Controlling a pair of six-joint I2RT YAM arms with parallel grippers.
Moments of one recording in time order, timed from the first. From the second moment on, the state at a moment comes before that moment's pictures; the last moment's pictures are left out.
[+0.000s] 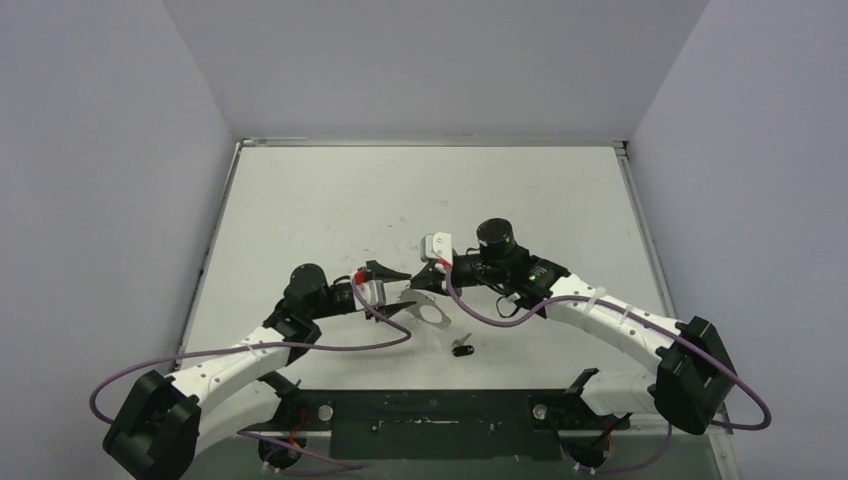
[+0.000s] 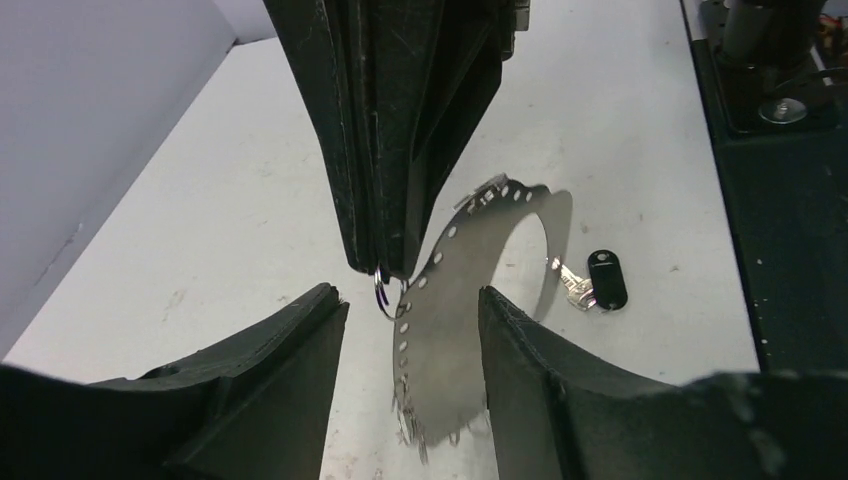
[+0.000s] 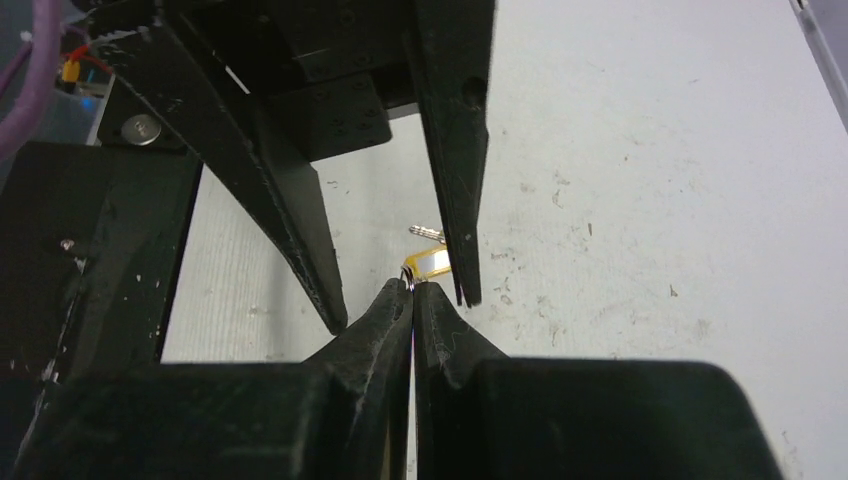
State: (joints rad) left arm -0.60 1.00 0.36 0.59 0.77 0.31; right arm 0.79 1.27 0.88 -0.03 -0.71 -0.48
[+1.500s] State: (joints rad) left arm -0.60 0.94 0.11 1.16 0.47 0.24; right arm 0.74 1.32 0.69 0.67 -0.78 0.07
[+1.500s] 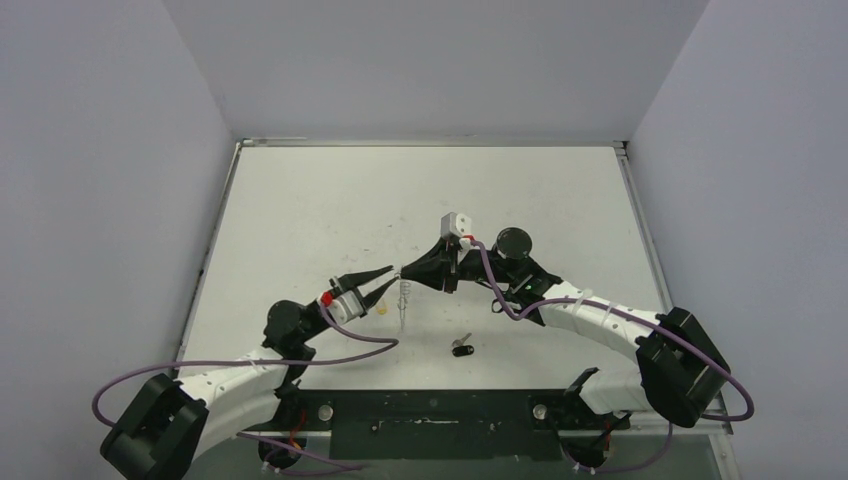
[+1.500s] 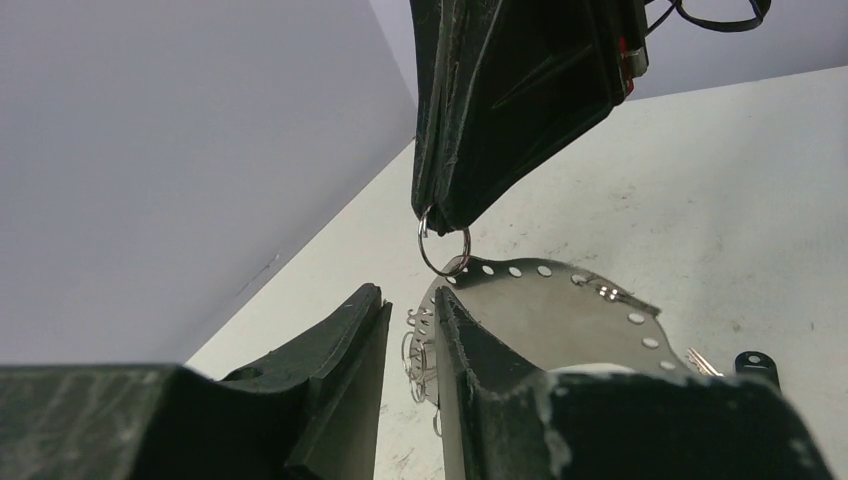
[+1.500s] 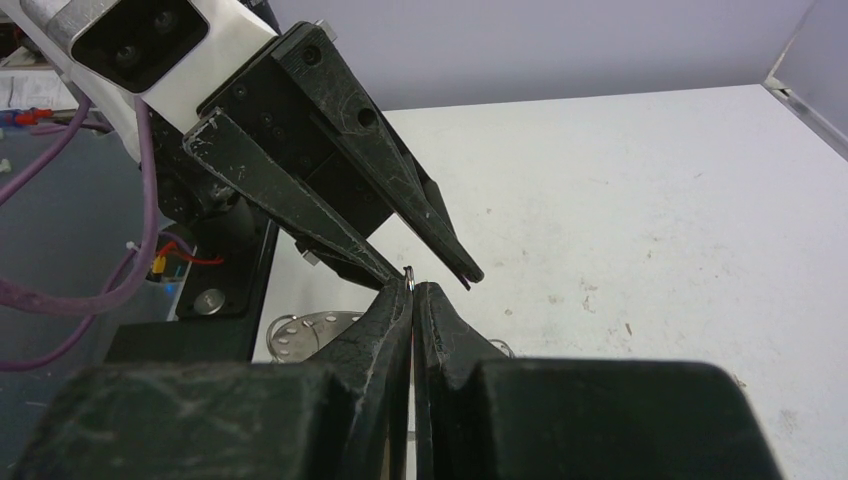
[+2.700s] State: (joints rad) left arm -0.60 0.93 0.13 1.20 0.57 0.17; right arm 0.74 1.32 0.69 0.68 -0.79 0.07
